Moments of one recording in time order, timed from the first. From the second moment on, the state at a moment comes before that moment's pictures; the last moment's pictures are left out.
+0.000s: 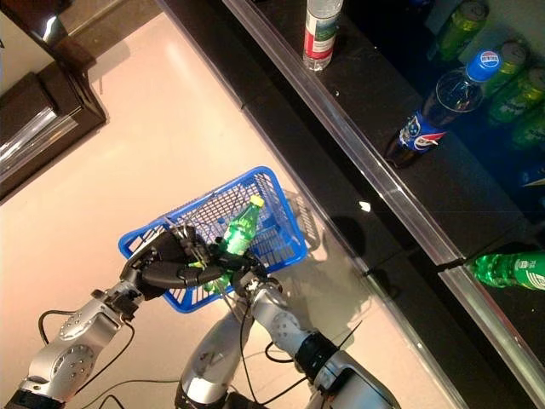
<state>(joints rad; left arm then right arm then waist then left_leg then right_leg) 0.02 0.60 -0.15 -0.11 -0.89 0.07 -0.35 -0.45 -0.11 0.70 0.50 1.30 -0.05 -0.24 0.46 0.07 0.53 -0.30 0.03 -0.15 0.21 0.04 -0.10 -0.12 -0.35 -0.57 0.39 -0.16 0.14</state>
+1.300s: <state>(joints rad) -0.07 0.65 -0.23 -0.12 -0.91 0.13 -0.38 -0.74 -0.09 0.51 0.88 1.55 0.09 -0.22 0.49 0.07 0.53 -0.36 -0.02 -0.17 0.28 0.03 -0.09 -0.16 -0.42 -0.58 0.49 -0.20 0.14</state>
